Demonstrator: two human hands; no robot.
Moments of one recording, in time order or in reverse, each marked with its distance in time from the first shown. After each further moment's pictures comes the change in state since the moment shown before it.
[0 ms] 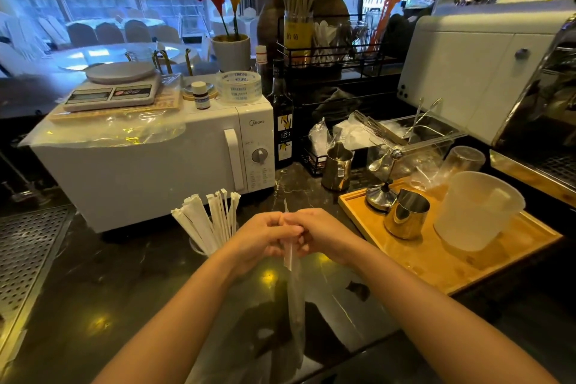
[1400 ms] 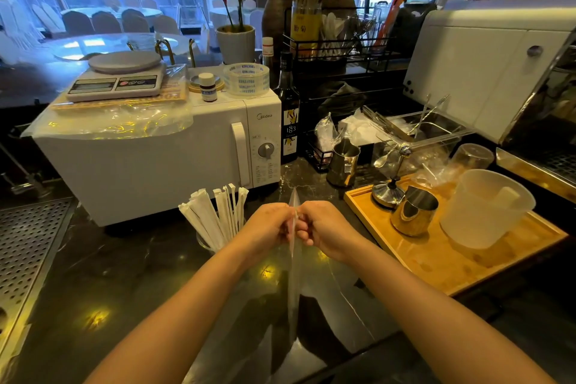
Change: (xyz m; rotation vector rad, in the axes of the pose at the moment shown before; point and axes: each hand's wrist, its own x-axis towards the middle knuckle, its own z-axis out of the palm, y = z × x) left_hand 0.002 0.008 0.001 0.068 0.130 0.027; right_hand 0.011 0.002 0.014 0.191 0.087 -0.026
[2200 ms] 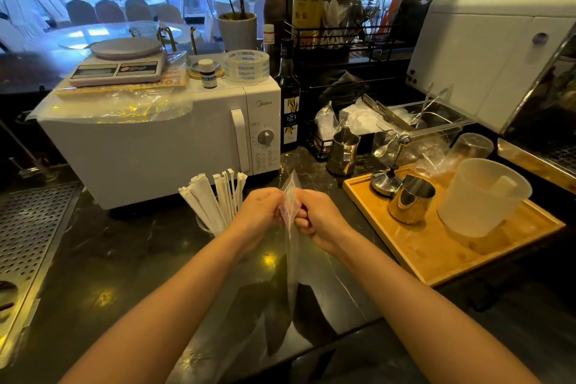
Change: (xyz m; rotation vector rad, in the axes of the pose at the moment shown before) left_hand -0.011 -0.002 0.003 0.063 0.160 0.047; right_hand -0.008 0.007 0.007 0.086 0.061 -0.003
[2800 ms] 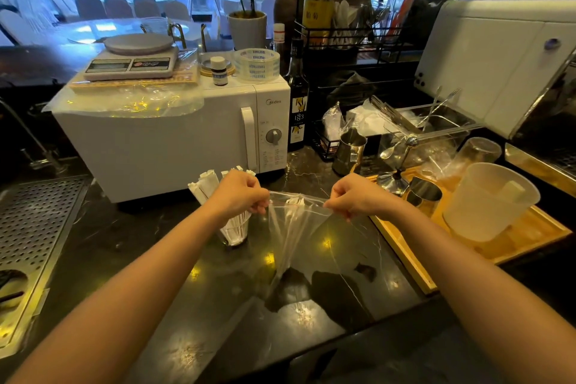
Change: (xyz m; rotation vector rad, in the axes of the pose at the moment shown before) left_hand 0.011 0.015 -0.049 0.382 0.048 -0.031; right_hand 0.003 -0.044 -0.049 -1.008 -0.075 -0.024
